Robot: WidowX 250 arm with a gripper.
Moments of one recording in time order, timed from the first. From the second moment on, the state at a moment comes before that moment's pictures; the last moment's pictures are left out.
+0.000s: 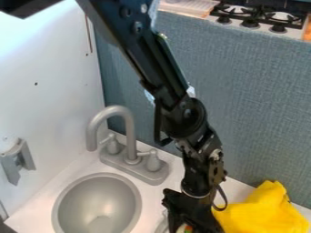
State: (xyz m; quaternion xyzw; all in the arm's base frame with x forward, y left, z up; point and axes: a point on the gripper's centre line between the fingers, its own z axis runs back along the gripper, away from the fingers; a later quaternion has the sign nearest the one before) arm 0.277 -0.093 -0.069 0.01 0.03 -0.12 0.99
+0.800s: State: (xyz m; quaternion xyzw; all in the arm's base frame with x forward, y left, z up) arm 0.289 -0.091 -0.083 0.00 0.02 -0.12 0.99
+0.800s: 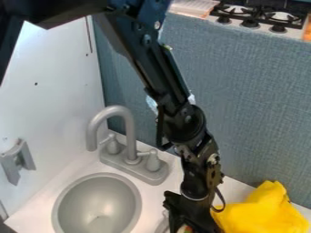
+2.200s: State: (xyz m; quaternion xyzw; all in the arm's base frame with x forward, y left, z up) arm 0.198 -0.054 0.028 0.05 0.06 -0.04 1.00
